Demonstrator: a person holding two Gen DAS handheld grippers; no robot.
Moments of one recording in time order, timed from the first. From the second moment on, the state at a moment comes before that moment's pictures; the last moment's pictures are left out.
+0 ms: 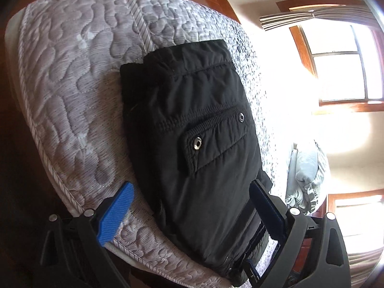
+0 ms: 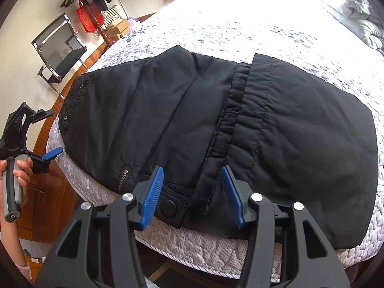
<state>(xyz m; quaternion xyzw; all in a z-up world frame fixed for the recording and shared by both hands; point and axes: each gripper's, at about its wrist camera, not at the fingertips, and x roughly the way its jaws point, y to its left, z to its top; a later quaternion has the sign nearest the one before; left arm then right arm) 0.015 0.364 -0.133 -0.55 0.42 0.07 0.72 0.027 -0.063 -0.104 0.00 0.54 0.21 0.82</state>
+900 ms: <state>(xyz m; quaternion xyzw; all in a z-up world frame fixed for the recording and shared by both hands) 0.001 0.402 -0.206 -0.67 0.35 0.00 0.65 0.032 -0.044 -0.118 -0.04 0.54 0.20 0.81</state>
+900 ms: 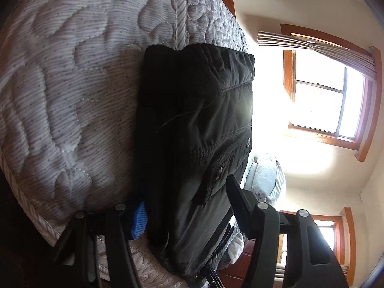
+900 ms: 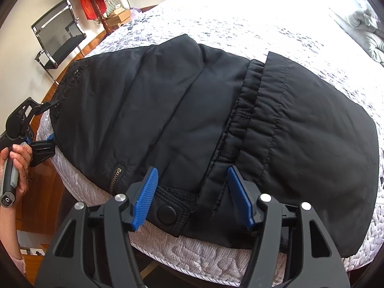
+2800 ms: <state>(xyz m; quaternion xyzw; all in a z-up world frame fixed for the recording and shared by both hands) 0.051 0.069 -0.062 -0.09 0.45 -0.21 0.86 0.021 -0.198 -0.090 0.11 0.51 0.12 0.85</state>
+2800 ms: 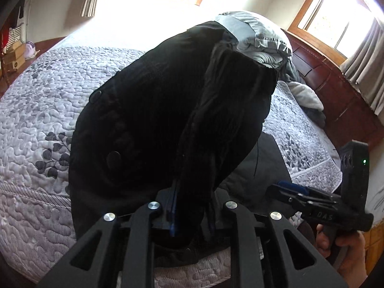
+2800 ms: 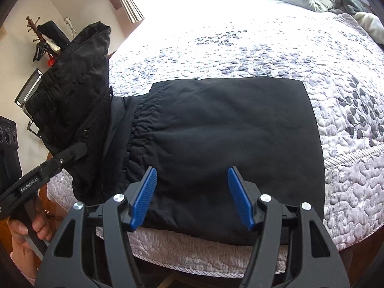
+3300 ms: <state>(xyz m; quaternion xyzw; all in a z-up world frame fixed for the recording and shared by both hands) 0.042 0.047 -0.090 -0.07 0.51 -0.21 0.83 0.031 -0.187 -0.112 0.05 0.53 0.09 0.84</state>
